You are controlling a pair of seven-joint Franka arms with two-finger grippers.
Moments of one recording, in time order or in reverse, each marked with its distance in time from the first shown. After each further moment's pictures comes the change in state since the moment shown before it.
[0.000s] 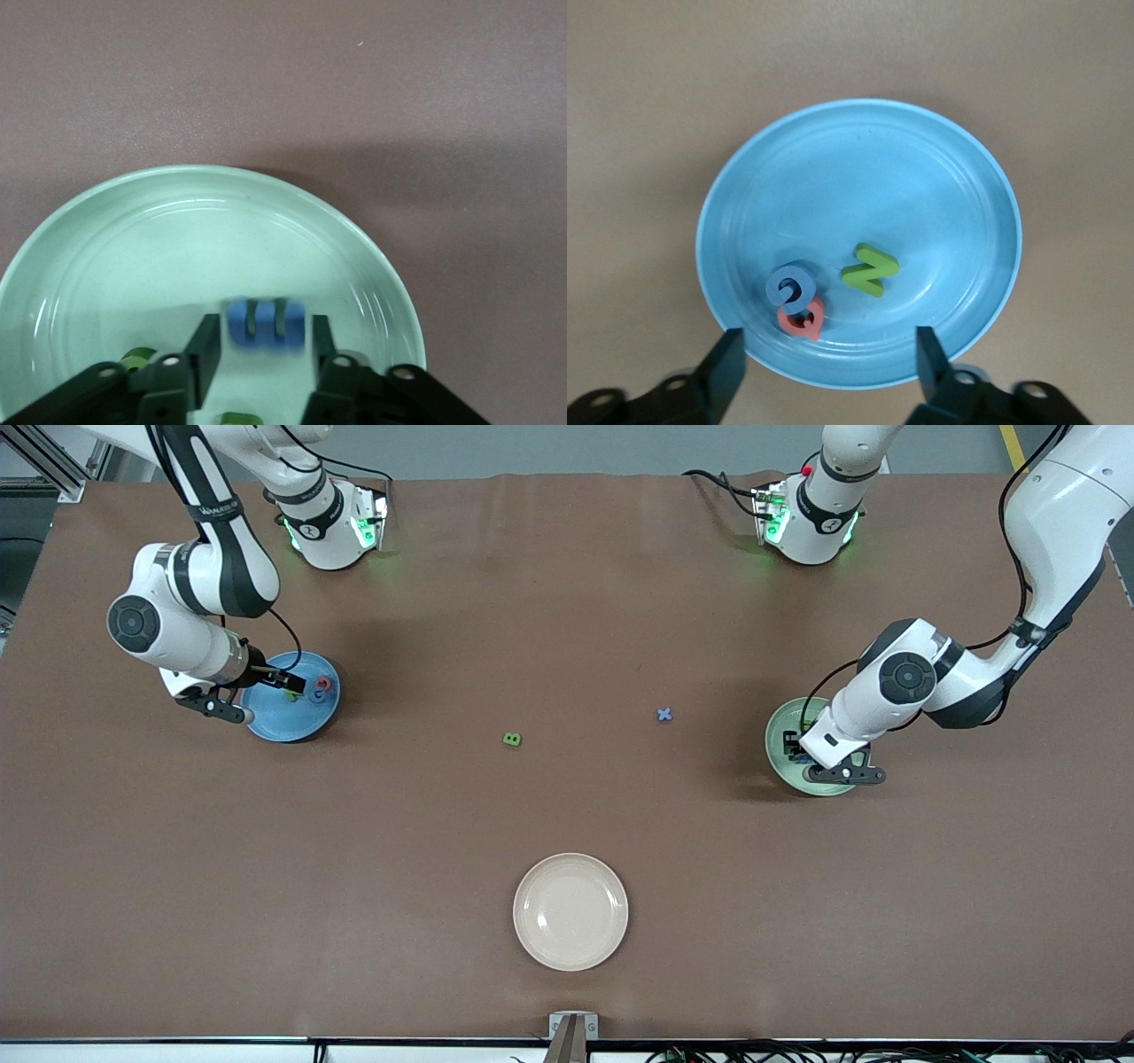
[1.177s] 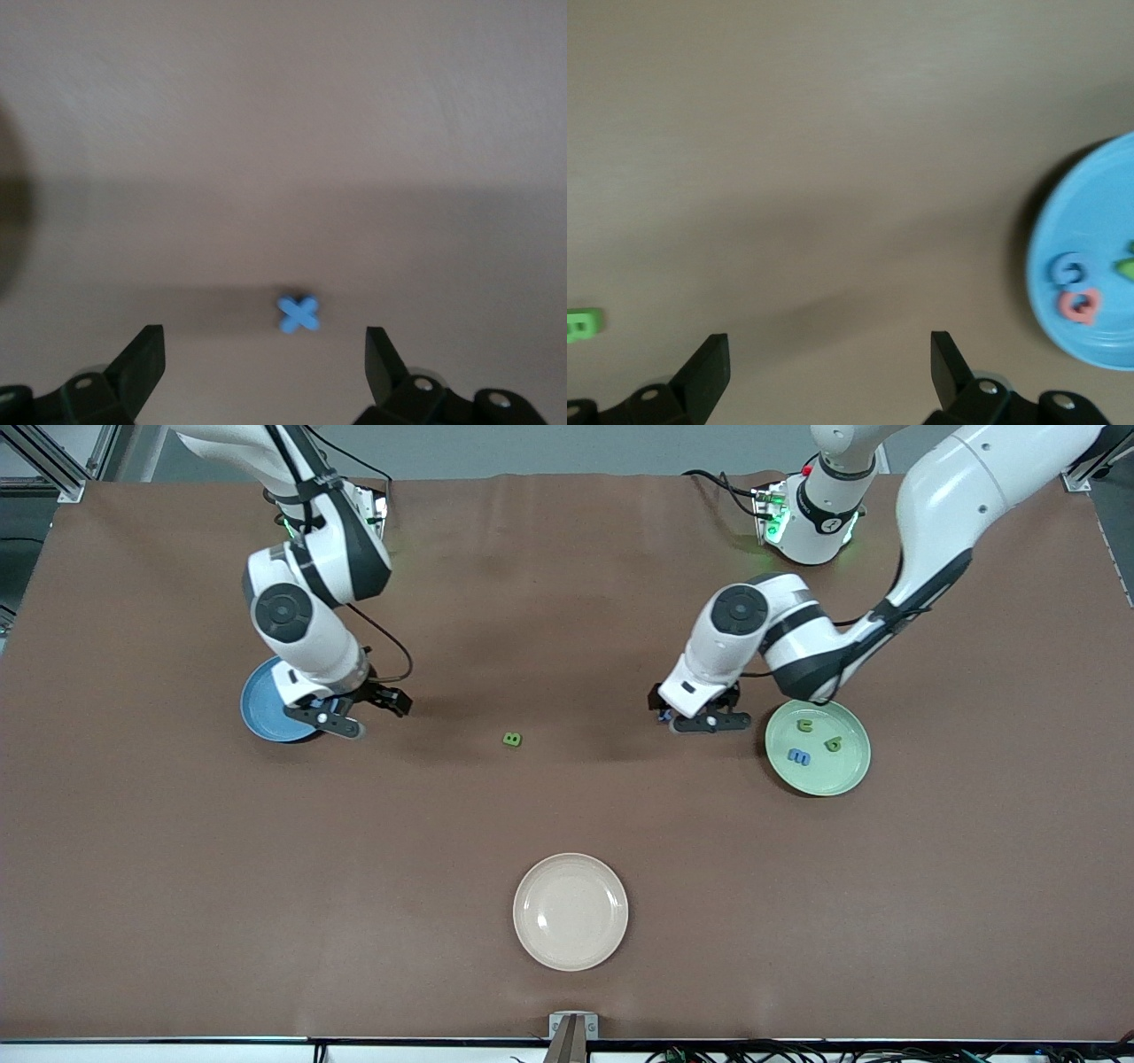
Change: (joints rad) left arm -0.442 -0.001 -0.093 0.071 -0.065 -0.096 -0.546; right arm 0.440 0.146 0.032 0.288 0.004 -0.003 0.459
